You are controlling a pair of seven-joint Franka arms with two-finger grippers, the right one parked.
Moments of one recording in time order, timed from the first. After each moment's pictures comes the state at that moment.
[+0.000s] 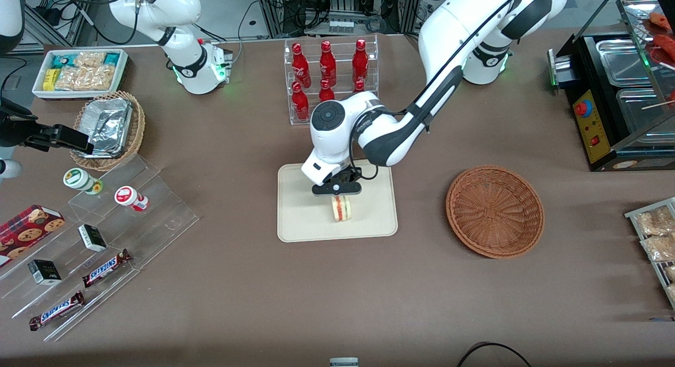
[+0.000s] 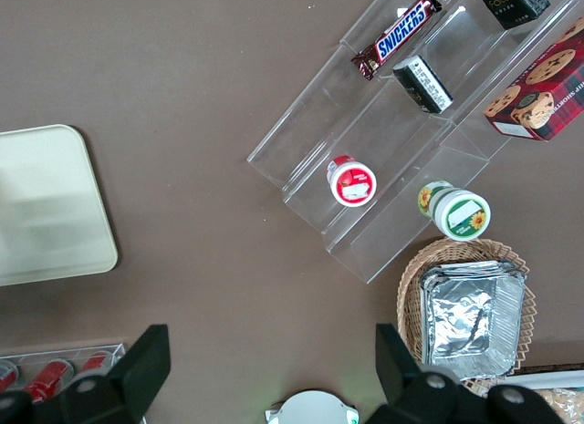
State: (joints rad) arm -0.52 0.74 -0.42 -1.45 0.40 2.14 -1.07
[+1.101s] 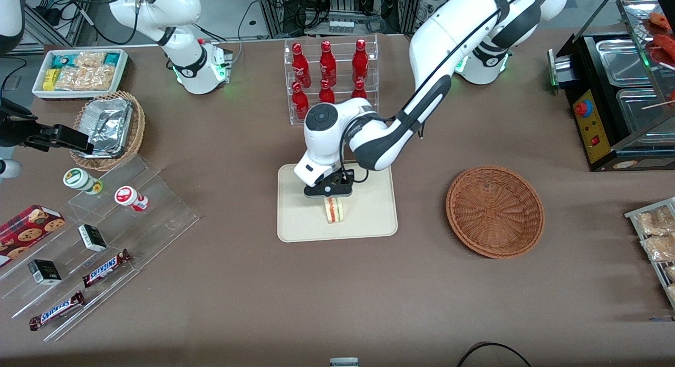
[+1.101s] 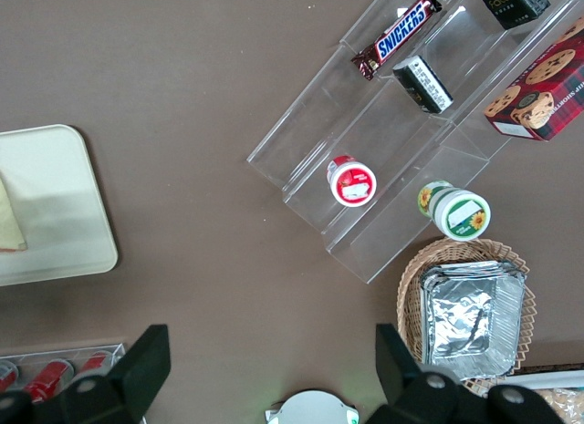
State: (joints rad) arm -0.54 0.76 -0.41 -1.40 0.45 2.17 -1.15
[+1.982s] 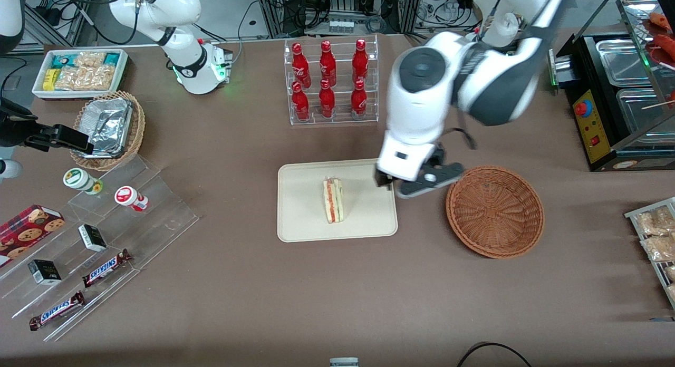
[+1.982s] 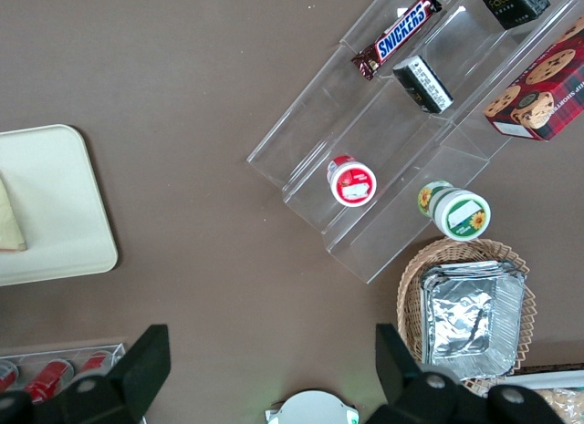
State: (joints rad) arm -0.23 0.36 -0.40 -1.40 0.23 1.73 -0.95
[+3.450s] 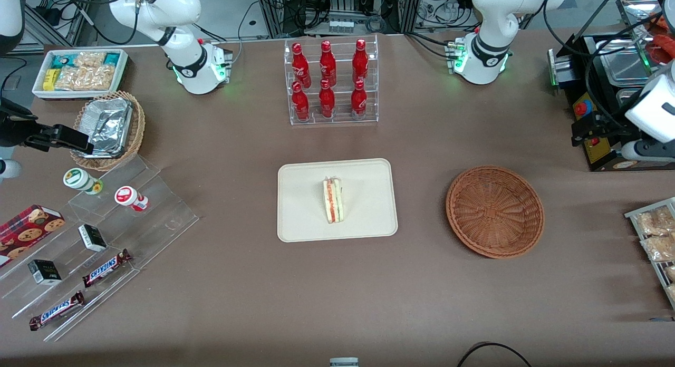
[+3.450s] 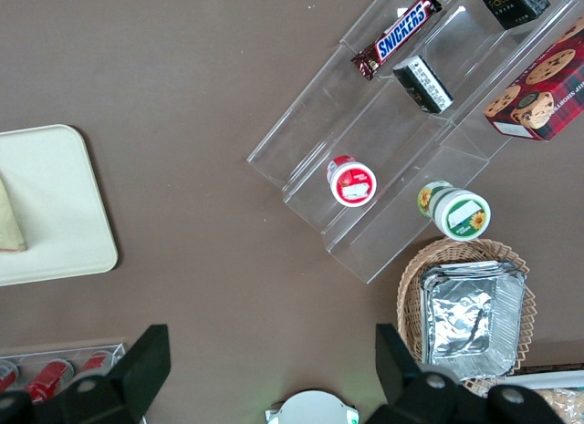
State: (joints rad) arm -0.08 -0.03 0.05 -1.64 0.04 1.56 0.06
